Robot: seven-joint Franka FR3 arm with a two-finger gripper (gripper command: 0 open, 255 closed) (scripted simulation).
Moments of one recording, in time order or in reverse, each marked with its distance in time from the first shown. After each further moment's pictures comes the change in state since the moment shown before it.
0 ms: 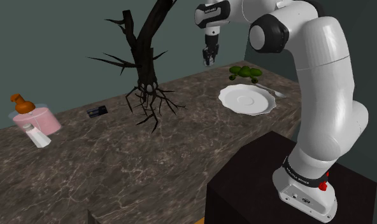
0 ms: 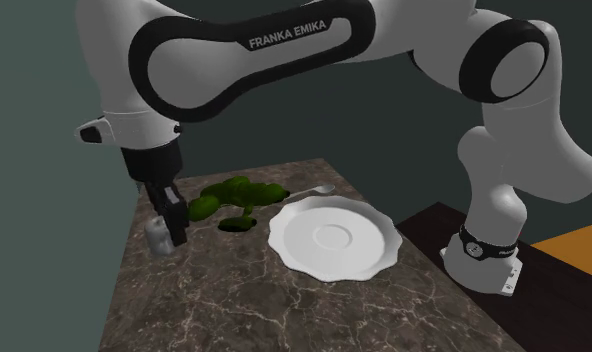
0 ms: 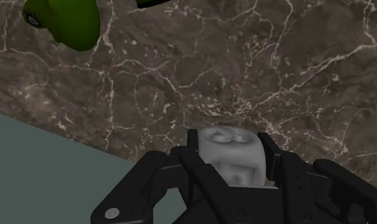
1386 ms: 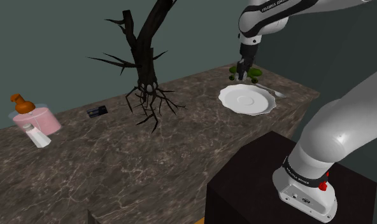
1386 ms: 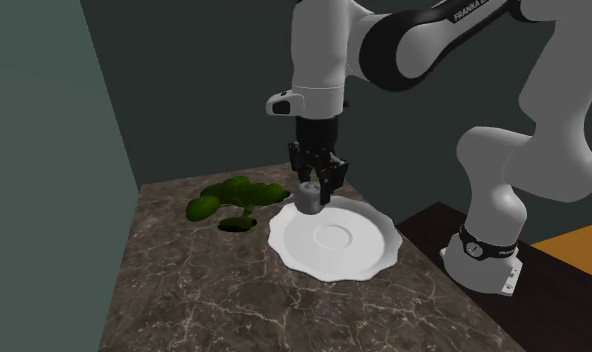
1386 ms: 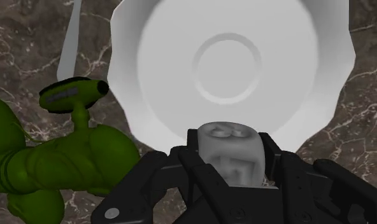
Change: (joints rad) arm 0.063 -0.899 -0.034 -1.091 -0.301 0.235 0.094
